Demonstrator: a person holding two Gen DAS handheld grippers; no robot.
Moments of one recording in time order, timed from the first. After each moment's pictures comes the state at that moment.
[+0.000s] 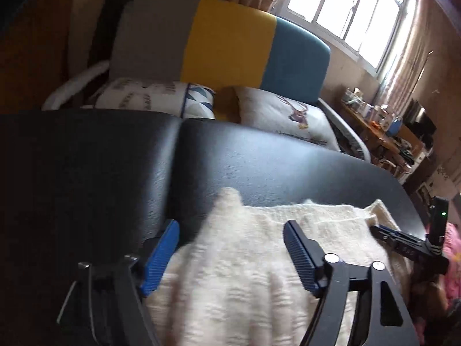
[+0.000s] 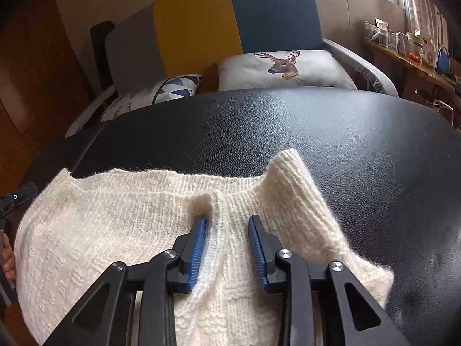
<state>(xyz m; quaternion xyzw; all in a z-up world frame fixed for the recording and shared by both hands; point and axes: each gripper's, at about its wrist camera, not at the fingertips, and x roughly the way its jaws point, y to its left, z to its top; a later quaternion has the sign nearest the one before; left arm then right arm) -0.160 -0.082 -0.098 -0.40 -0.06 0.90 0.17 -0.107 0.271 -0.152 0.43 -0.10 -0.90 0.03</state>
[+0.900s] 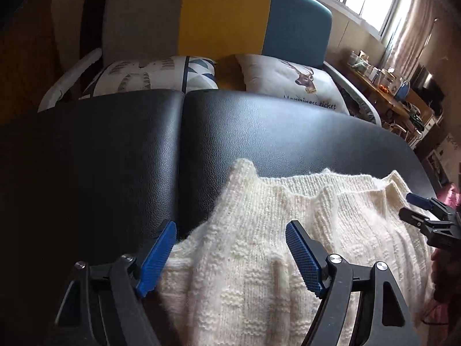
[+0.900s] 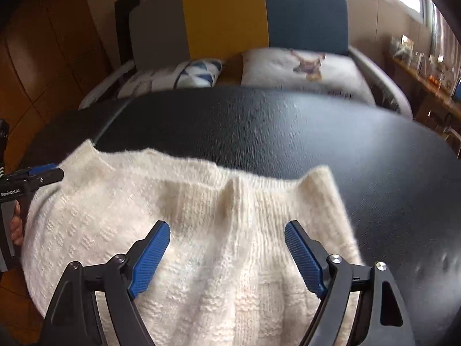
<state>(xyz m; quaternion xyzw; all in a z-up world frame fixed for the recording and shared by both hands) -0.167 -0.071 -0.106 -0.46 -0.01 0.87 0.18 -0.095 0.232 -0.085 0.42 -0.02 -0.91 0.07</state>
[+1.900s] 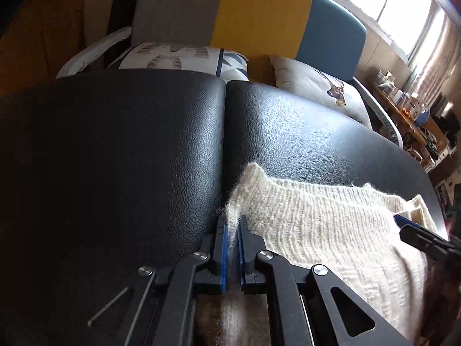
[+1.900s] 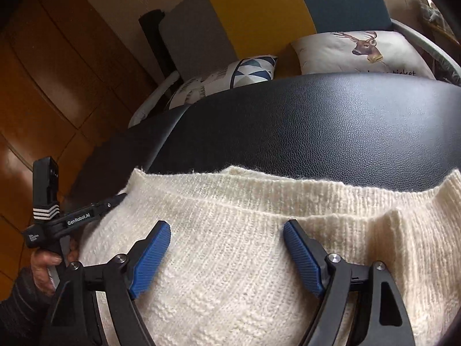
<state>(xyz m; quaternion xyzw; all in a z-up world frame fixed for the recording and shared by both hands) -0.194 -0.097 -0.145 -0.48 -0.05 0.87 0.14 -0.152 0.190 -0.147 0.44 -0.18 -0.85 0.20</state>
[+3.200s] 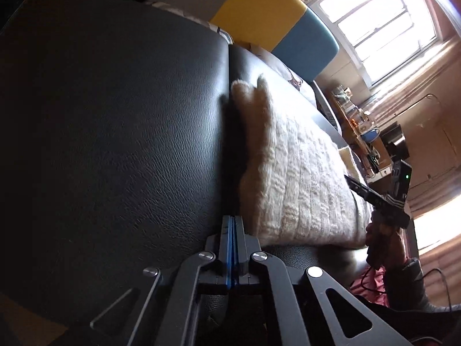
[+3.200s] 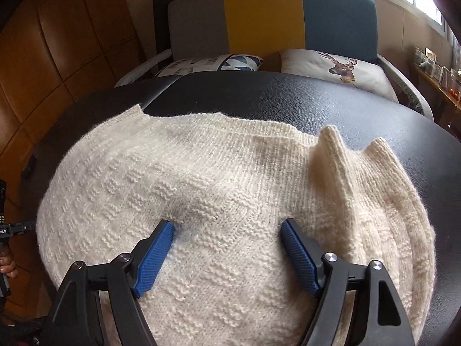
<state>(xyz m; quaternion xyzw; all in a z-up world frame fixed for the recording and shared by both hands) -0.018 -0.190 -0.140 -0.49 -0.22 0.81 0.23 -0.045 0.204 -0.129 0.44 -0.03 -0.88 0.15</state>
